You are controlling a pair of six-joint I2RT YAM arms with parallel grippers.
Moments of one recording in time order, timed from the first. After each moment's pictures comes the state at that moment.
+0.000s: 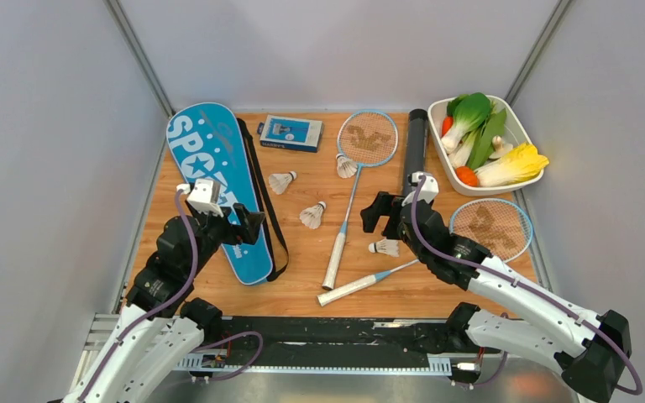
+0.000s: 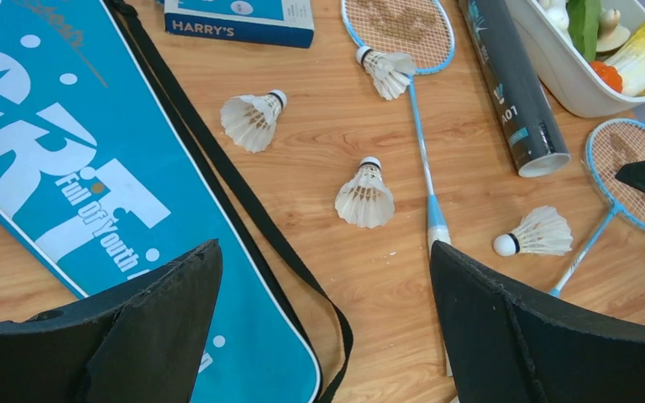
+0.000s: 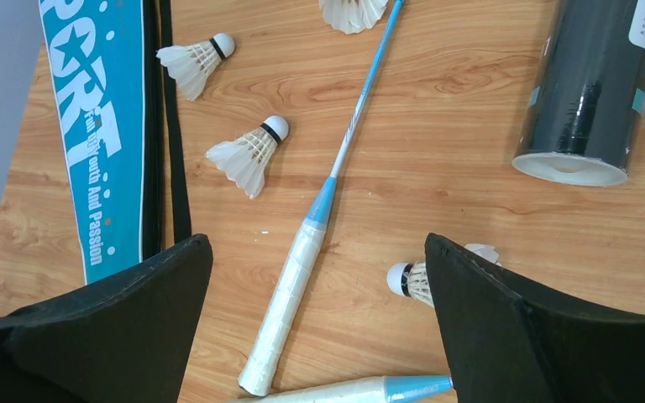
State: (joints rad) left arm -0.48 0.47 0.68 -0.44 -0.10 -0.31; right arm 0.83 0.90 0.72 -0.28 0.43 0.69
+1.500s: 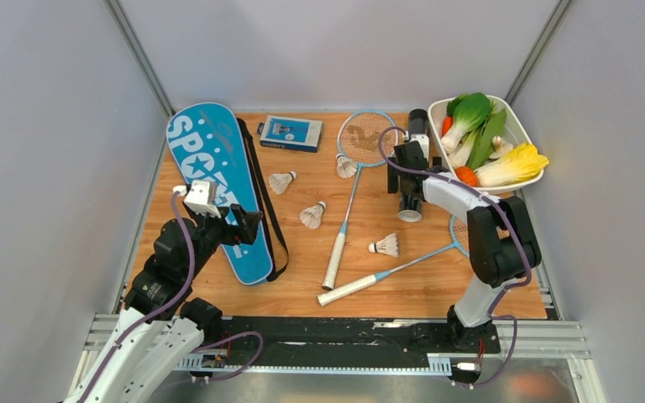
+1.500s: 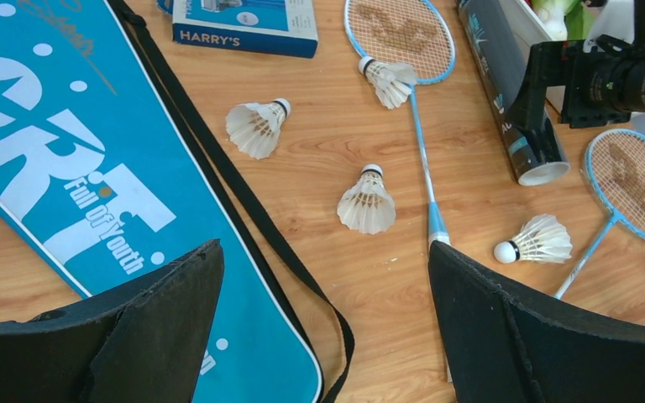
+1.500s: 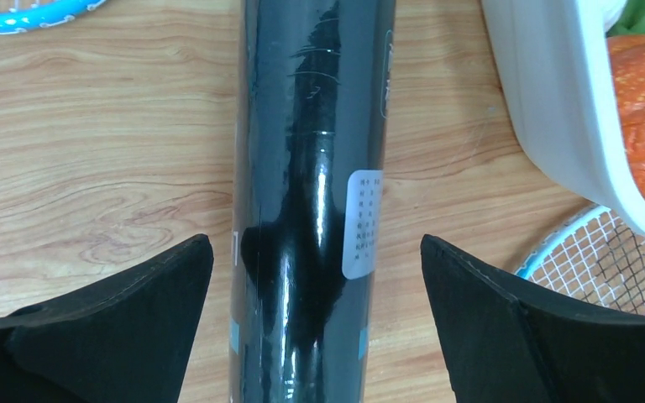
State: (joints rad) left arm -0.48 0.45 0.67 -0.44 -0.12 -0.31; right arm 0.34 1.71 1.11 -0.29 0.45 0.25
